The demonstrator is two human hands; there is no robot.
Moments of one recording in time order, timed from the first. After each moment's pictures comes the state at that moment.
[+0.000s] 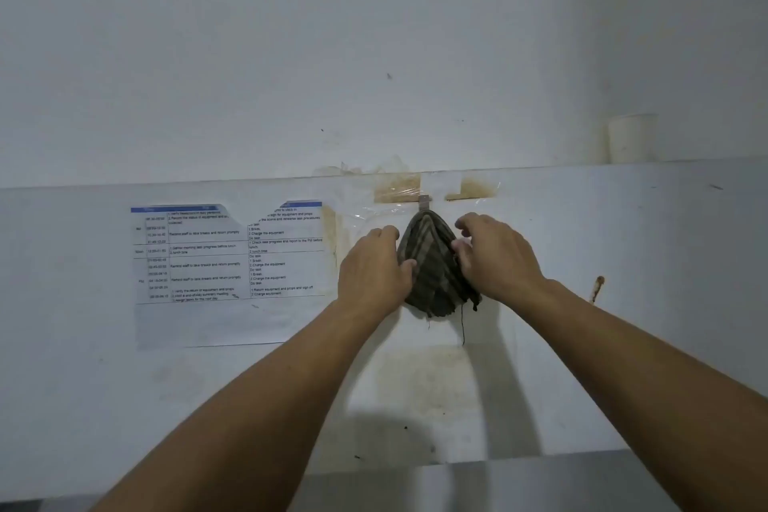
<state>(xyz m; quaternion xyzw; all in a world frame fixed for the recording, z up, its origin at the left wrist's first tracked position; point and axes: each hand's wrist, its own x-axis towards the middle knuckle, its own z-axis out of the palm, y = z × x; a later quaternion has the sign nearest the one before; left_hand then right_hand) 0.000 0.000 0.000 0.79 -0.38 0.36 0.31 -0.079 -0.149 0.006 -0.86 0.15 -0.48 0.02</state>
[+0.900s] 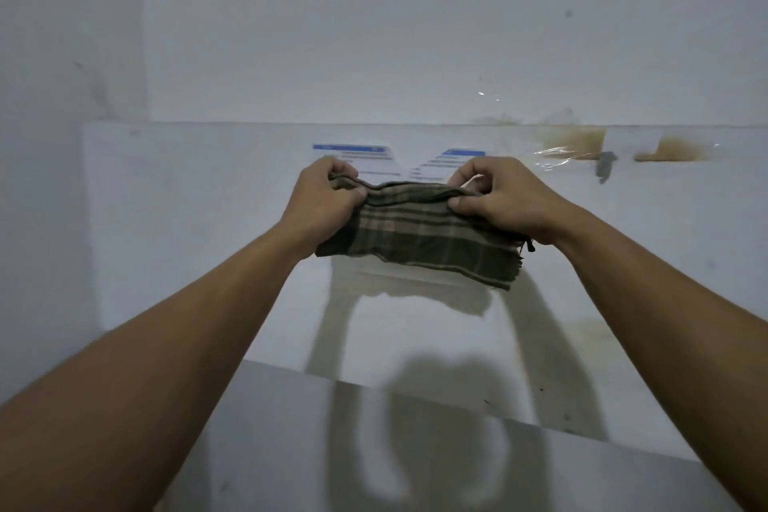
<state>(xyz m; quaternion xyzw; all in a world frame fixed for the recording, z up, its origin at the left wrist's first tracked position) 0.053 0.244 0.013 0.74 -0.23 0.27 0.56 -0.015 0.020 0.038 -0.89 -0.12 -0.29 0.32</state>
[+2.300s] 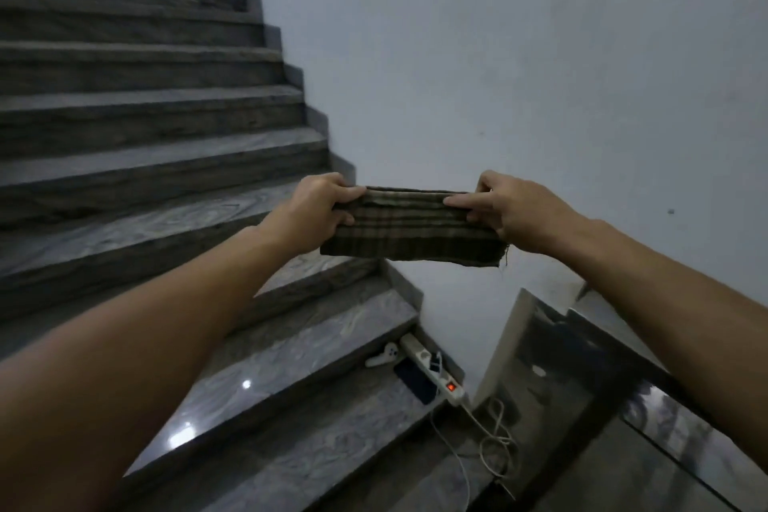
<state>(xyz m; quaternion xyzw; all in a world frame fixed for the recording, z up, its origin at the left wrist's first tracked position) -0.523 0.652 -0.191 0.70 0.66 0.27 0.01 -0.253 0.774 -0.171 -0.30 -0.94 -0.07 0.13</state>
